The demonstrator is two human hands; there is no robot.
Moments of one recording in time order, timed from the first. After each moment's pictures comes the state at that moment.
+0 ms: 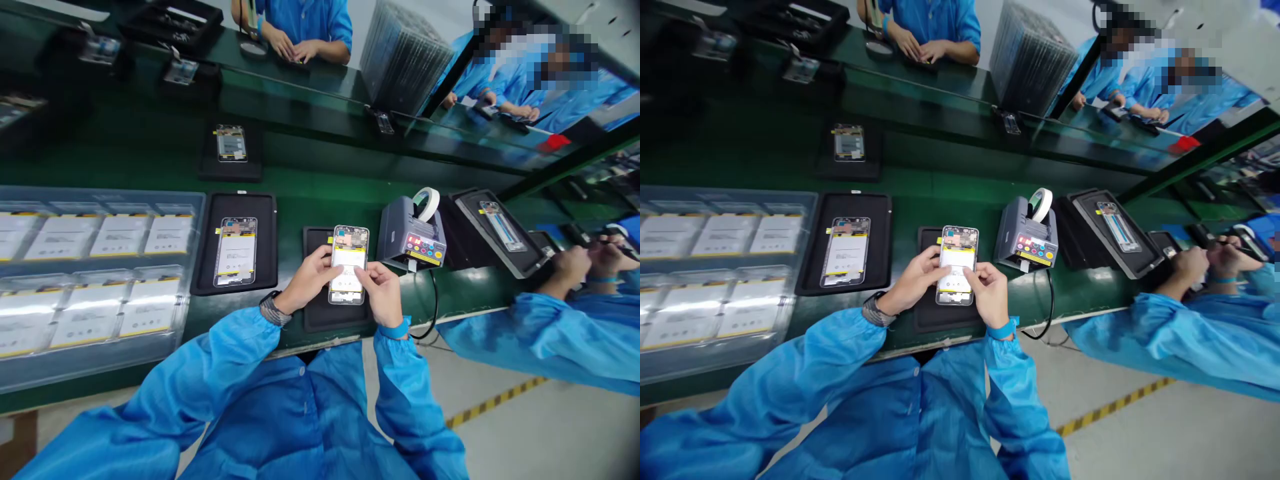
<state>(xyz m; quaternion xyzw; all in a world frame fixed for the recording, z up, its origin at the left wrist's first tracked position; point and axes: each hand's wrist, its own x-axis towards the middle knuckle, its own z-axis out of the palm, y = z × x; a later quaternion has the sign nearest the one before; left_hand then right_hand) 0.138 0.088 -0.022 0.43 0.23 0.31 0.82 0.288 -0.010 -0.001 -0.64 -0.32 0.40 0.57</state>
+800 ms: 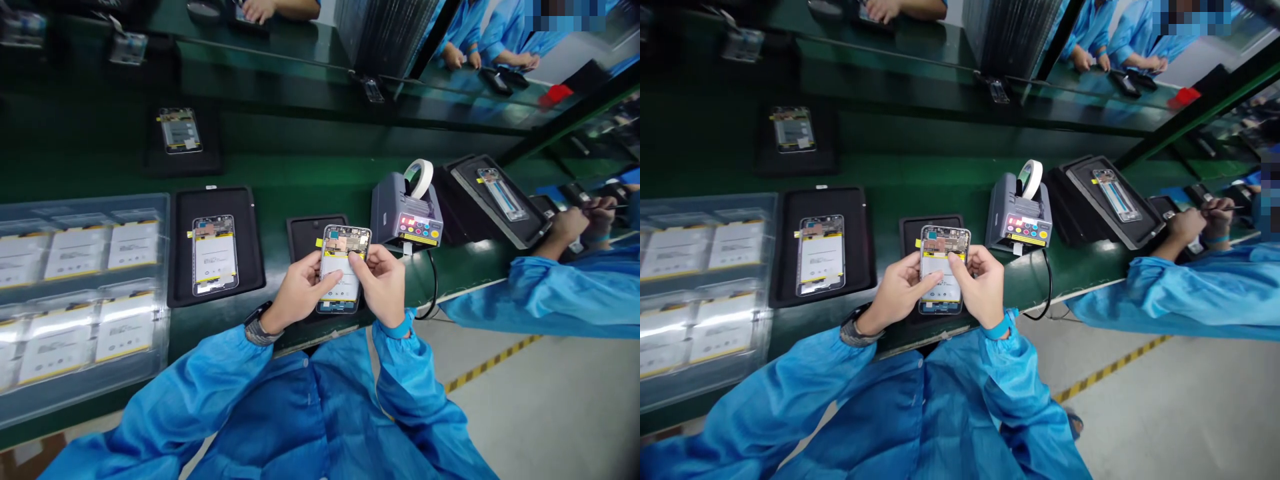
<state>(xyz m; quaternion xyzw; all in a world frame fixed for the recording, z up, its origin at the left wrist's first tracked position) 0.129 0.062 0.004 0.51 0.28 0.30 0.76 0.270 -0.012 0.039 -0.63 -0.34 0.32 0.61</state>
